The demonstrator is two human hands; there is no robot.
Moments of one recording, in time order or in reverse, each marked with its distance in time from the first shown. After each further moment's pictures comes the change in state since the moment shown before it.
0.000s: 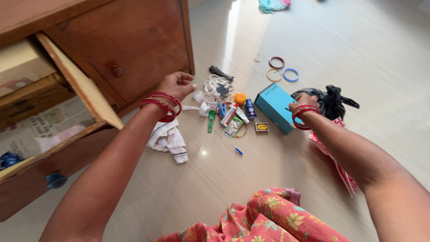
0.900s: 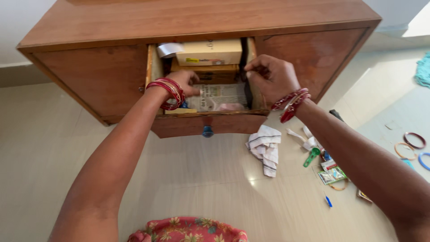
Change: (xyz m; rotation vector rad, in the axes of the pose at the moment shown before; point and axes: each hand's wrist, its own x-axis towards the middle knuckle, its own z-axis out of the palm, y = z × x) left_hand -0.229 -0.024 -0.307 0.647 0.173 -0.328; right_hand -0.349 -0.429 -0.064 0.645 -0.313 -1.498
